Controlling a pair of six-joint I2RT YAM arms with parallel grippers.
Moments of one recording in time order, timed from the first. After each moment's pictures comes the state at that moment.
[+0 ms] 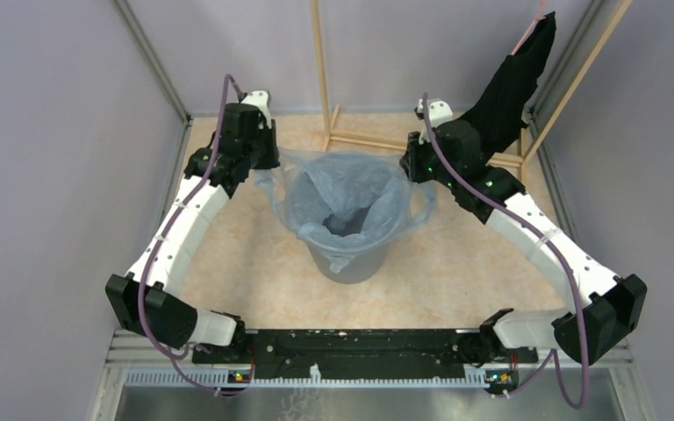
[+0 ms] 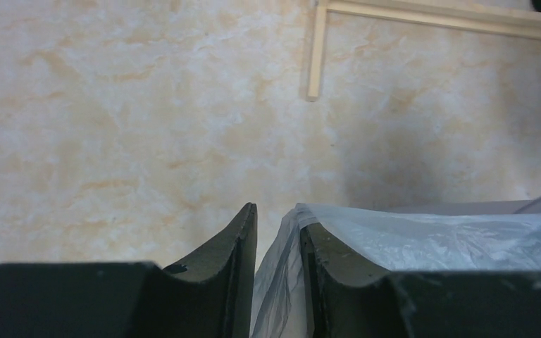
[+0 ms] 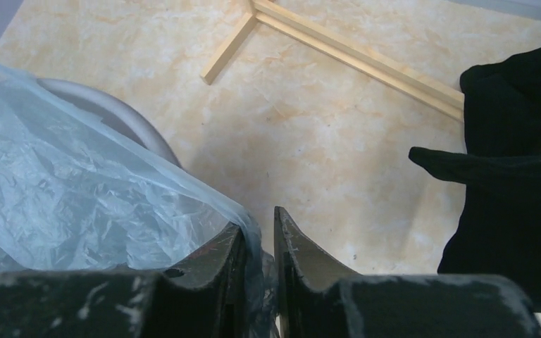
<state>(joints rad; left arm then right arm) -0.33 1.38 1.47 -0.68 -0.16 -0.19 0.58 1.27 1.28 -0.43 0.10 0.17</state>
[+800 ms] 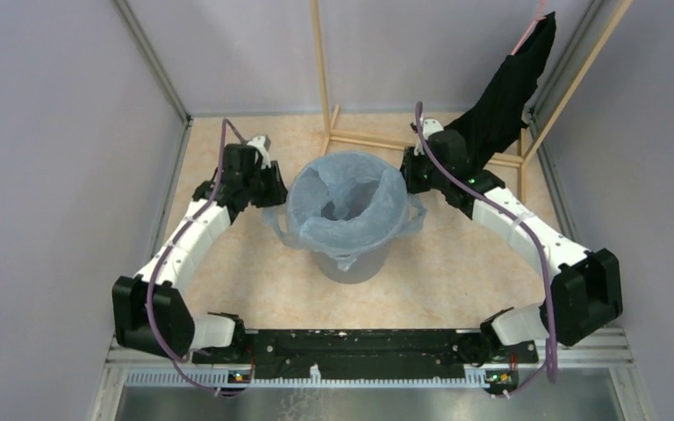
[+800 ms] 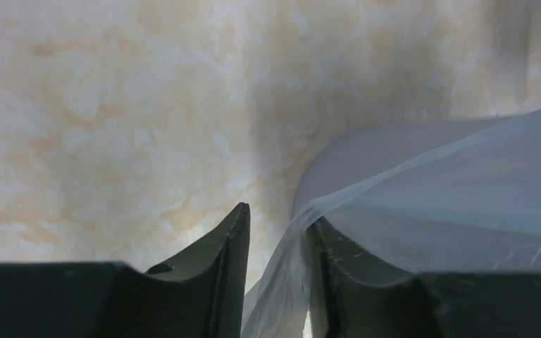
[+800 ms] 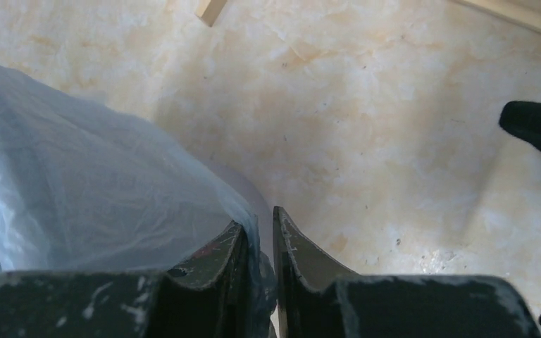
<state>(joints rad) -0.22 1.34 1.11 -0.51 0.17 -0.33 0.48 1.39 1.14 -0.32 -0.10 0.29</state>
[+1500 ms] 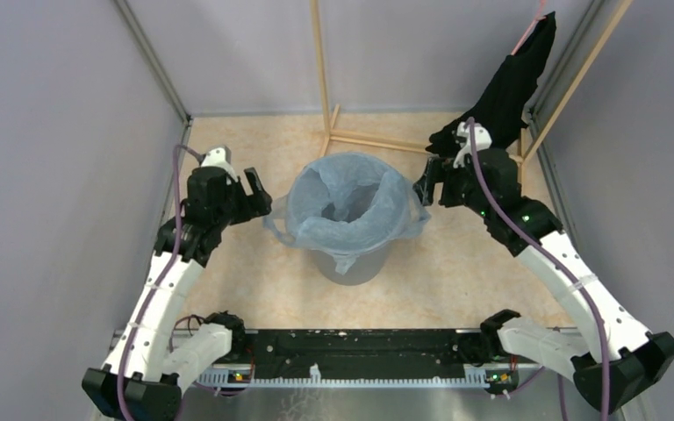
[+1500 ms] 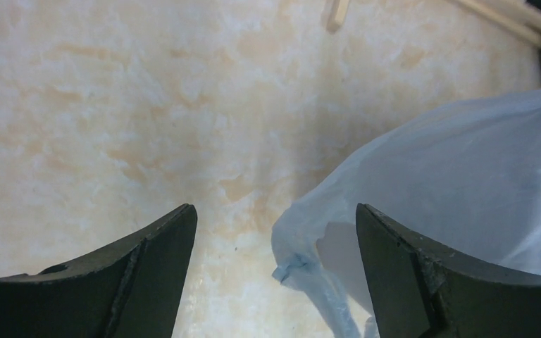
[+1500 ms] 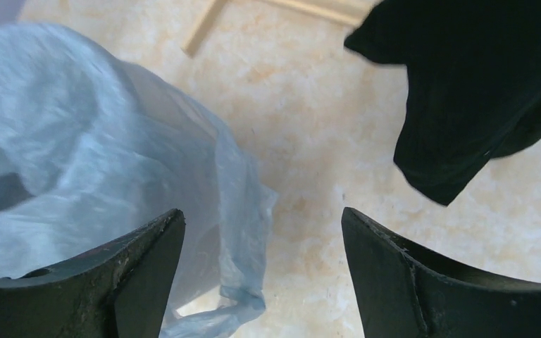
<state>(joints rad) -0.22 0.94 1.06 -0.68 -0.08 -0.41 0.47 1.00 1.11 -0.53 0.05 0.27</state>
